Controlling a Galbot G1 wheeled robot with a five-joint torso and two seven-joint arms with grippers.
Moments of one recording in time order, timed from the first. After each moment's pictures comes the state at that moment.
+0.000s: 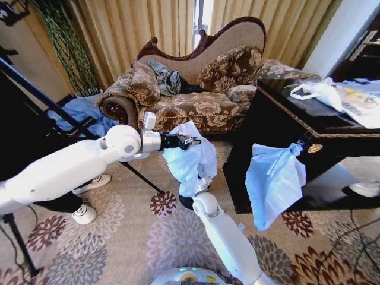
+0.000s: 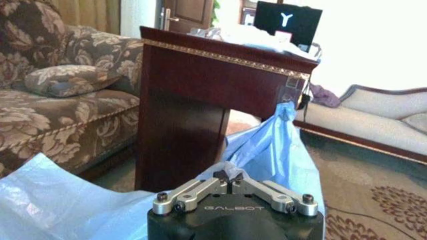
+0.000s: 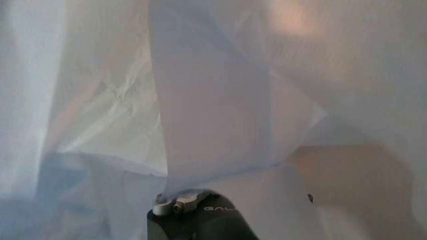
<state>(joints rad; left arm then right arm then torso) -0.24 -0.55 0.70 -1.96 -1.47 0.41 0.26 -0.86 1.51 -0.04 1.64 0.40 0.17 0.13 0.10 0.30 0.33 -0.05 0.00</state>
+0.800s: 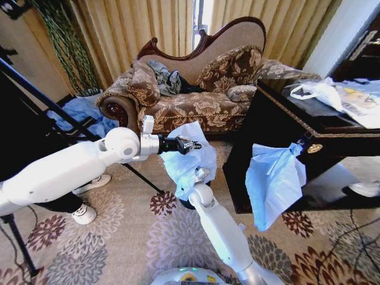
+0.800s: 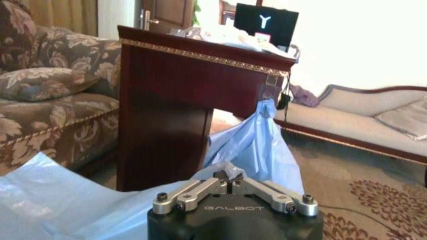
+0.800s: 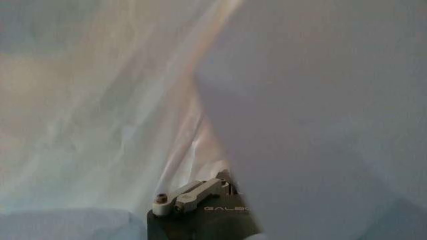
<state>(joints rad) -0.23 -0.54 0.72 -1.95 -1.43 0.37 0.35 -0.78 1.57 -0.03 1.59 0.41 0.17 0.15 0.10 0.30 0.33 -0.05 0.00</state>
